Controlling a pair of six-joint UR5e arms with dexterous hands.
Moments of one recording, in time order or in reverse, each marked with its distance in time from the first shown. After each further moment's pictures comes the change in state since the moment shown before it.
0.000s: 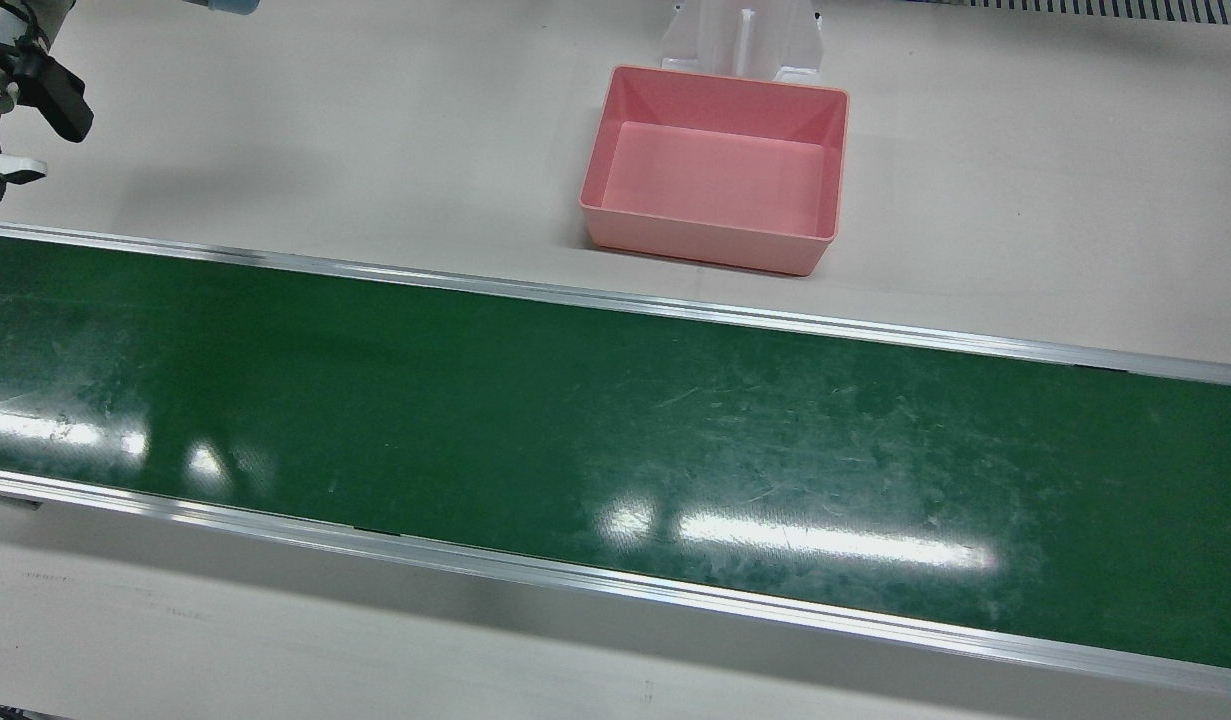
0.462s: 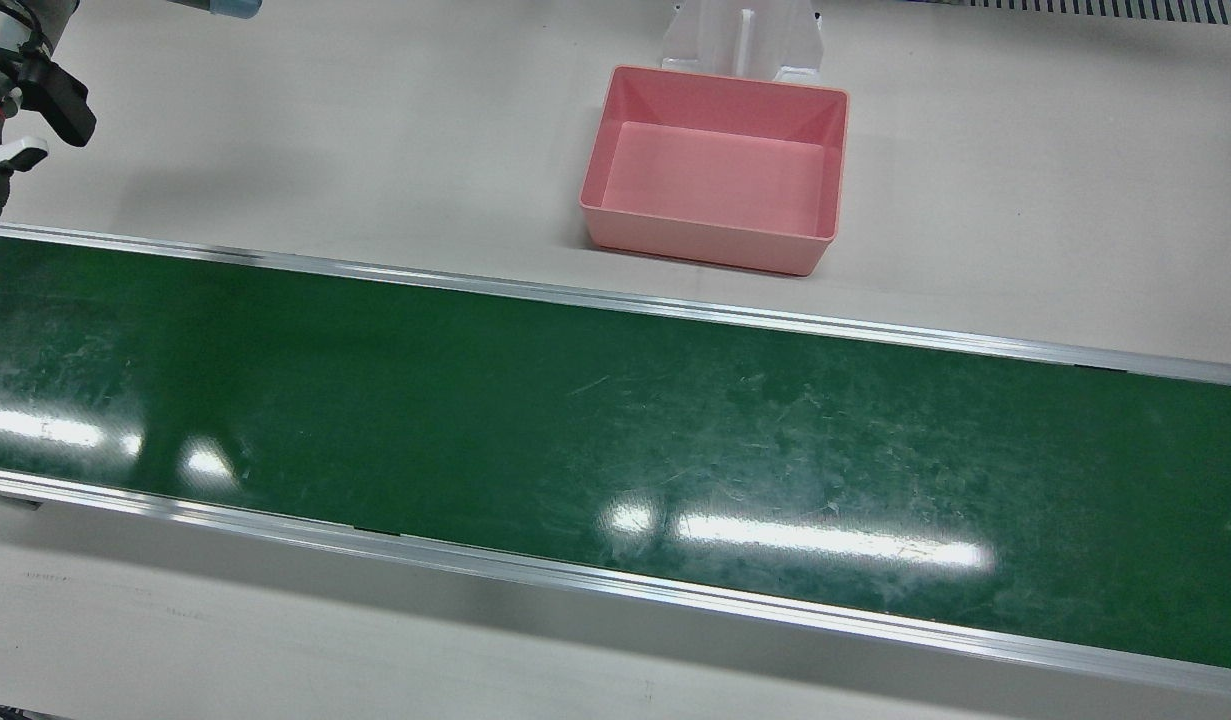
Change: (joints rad) left arm 0.000 0.000 -0.001 0.000 0.000 0.000; right arm -0.004 0.000 -0.007 0.001 0.001 -0.001
